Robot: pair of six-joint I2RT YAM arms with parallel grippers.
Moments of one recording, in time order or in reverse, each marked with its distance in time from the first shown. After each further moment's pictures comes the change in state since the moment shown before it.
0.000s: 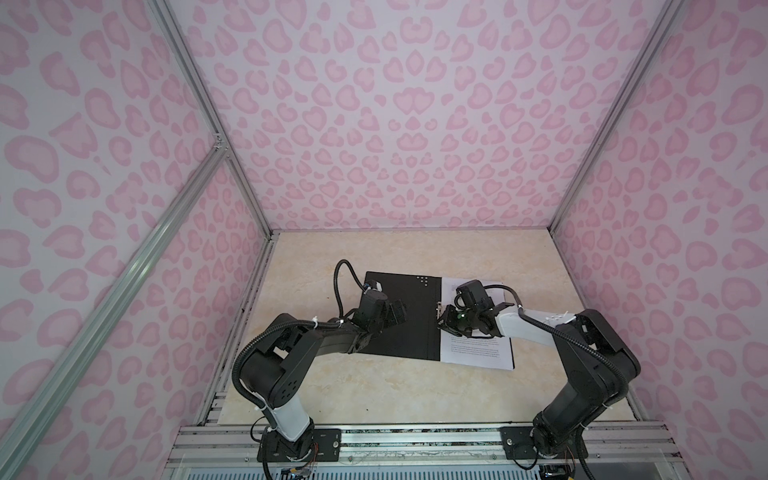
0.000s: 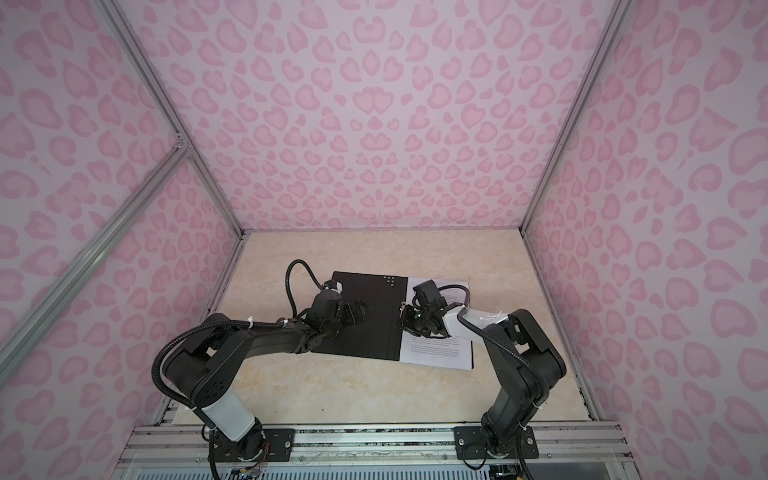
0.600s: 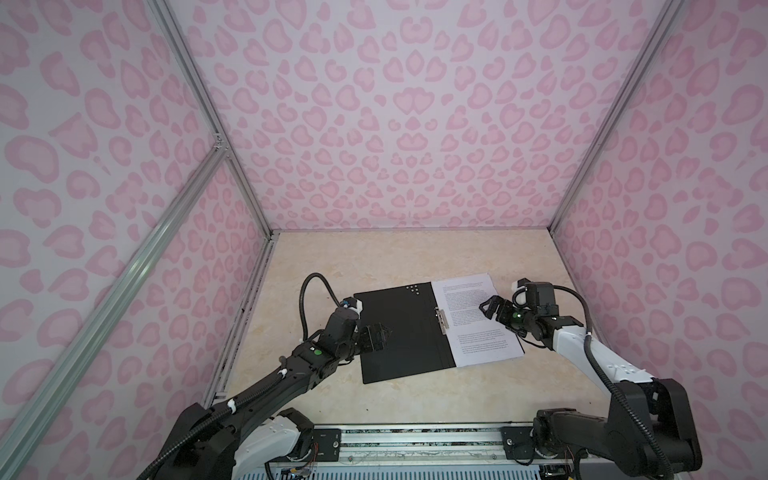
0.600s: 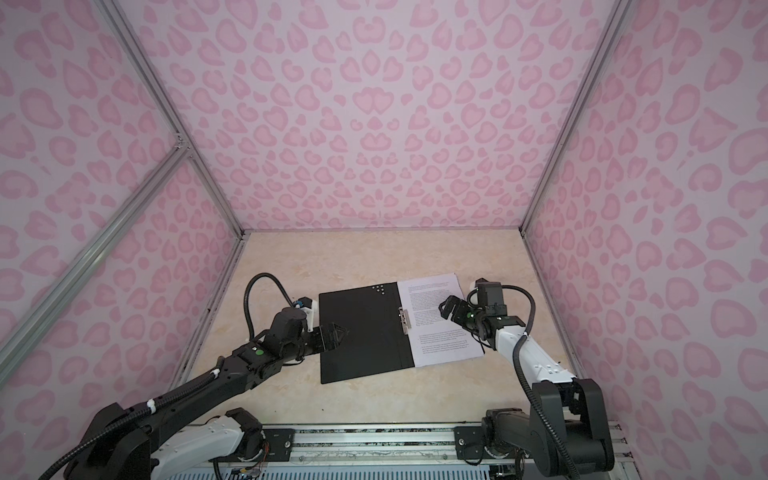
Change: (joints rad) left arm 0.049 -0.678 -0.241 -0.471 0.053 0.045; right arm -0.452 -0.401 -0.196 -0.145 0.048 -0.274
